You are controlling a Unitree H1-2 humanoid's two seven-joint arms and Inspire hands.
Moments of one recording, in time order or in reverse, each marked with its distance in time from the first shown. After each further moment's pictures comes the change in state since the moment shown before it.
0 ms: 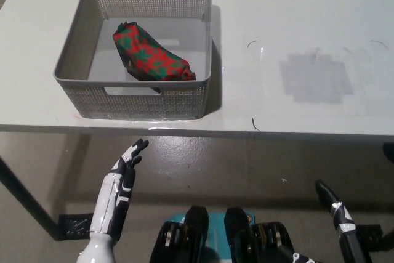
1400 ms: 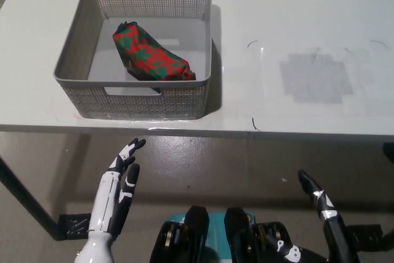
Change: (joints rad) left_arm 0.013 -0.028 0.013 -0.088 0.114 0.122 0.000; right_arm -0.076 0.007 0.032 0.062 -0.009 0.044 0.005
